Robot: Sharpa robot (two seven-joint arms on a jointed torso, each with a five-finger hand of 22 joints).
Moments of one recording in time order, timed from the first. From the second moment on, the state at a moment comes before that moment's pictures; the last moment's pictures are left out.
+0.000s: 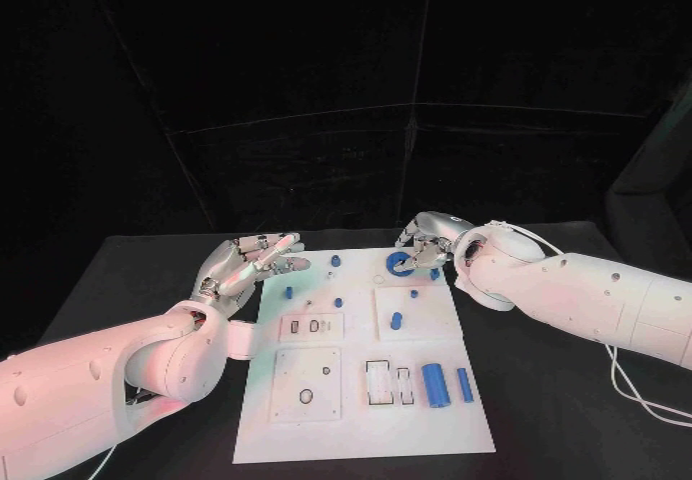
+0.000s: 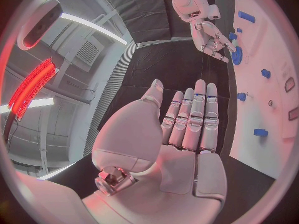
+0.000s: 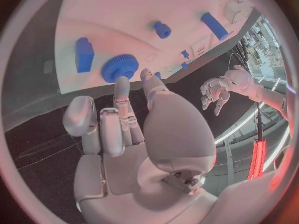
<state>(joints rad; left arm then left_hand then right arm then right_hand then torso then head) 1.21 -0.87 -0.12 1.62 0.07 -0.34 0.66 1.34 0.06 -0.04 0.10 0.05 0.94 0.23 0.09 0.07 1.00 0.18 0.09 0.07 1.09 0.13 0.18 0.10 0.18 0.85 0.25 0.29 0.09 1.26 -0.71 0.01 1.28 -1.42 -0.27 -0.19 1.30 -0.13 0.06 0.07 0.19 0.93 0.15 0.07 0.07 1.29 0.06 0.84 0.72 1.47 -0.03 1.45 1.24 0.11 1.33 0.08 1.33 1.04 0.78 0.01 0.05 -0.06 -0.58</state>
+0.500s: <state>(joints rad) 1.21 -0.87 -0.12 1.61 0.07 -0.33 0.65 1.34 0.06 -0.05 0.09 0.05 0.94 0.23 0.09 0.07 1.00 0.18 0.08 0.07 1.08 0.14 0.17 0.10 0.18 0.85 0.25 0.29 0.09 1.26 -0.69 0.01 1.24 -1.40 -0.19 -0.23 1.36 -0.10 0.03 0.15 0.20 0.92 0.15 0.09 0.07 1.32 0.06 1.16 1.08 1.47 -0.02 1.47 1.31 0.11 1.34 0.09 1.35 1.08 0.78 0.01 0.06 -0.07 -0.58</state>
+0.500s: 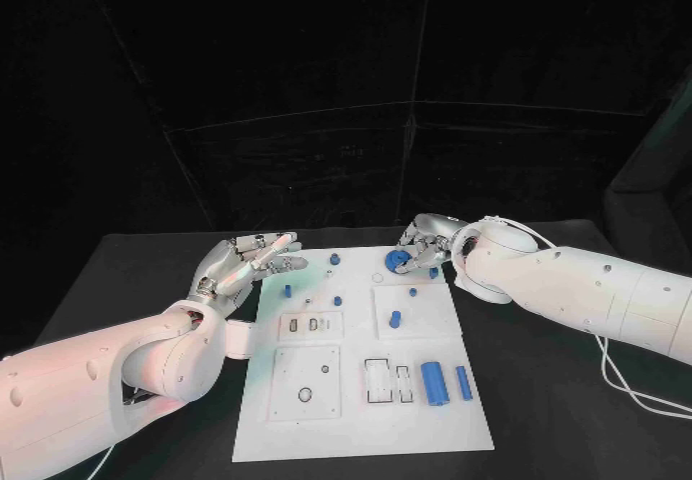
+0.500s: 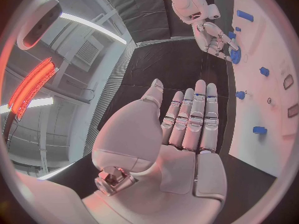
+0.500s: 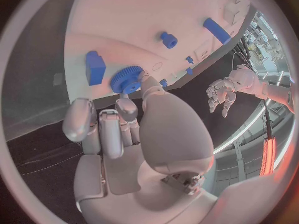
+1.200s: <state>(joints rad) 1.21 -0.87 -0.12 1.61 0.07 -0.33 0.65 1.34 0.06 -0.05 0.09 0.05 0.94 0.23 0.09 0.07 1.00 0.18 0.08 0.07 1.08 0.14 0.17 0.10 0.18 0.85 0.25 0.29 0.09 1.26 -0.69 0.01 1.25 -1.44 -0.20 -0.22 1.44 -0.02 0.18 0.06 0.09 1.03 0.13 0.15 0.03 1.47 0.03 1.43 1.31 1.47 -0.04 1.51 1.31 0.09 1.37 0.07 1.40 1.16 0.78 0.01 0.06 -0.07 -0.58</state>
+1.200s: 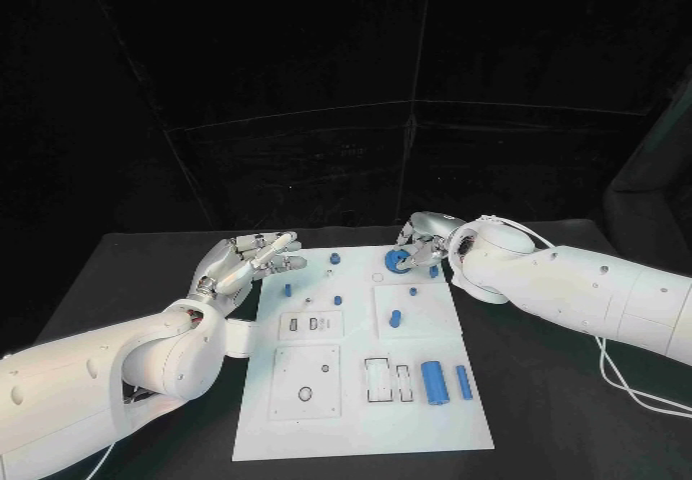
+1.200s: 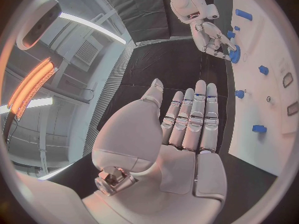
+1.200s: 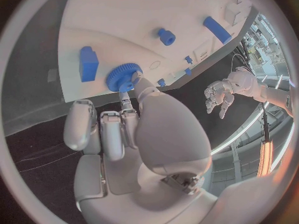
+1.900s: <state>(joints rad) 1.21 -0.87 -0.12 1.61 0.07 -0.33 0.64 1.35 0.07 -0.04 0.07 0.05 0.94 0.23 0.08 0.07 1.00 0.18 0.08 0.07 1.08 0.14 0.16 0.10 0.18 0.85 0.25 0.28 0.08 1.26 -0.61 0.01 1.37 -1.59 -0.30 -0.20 1.37 -0.05 0.25 -0.01 0.23 1.03 0.13 0.15 0.03 1.46 0.02 1.44 1.31 1.46 -0.04 1.51 1.31 0.09 1.38 0.06 1.41 1.19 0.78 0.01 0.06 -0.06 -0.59</state>
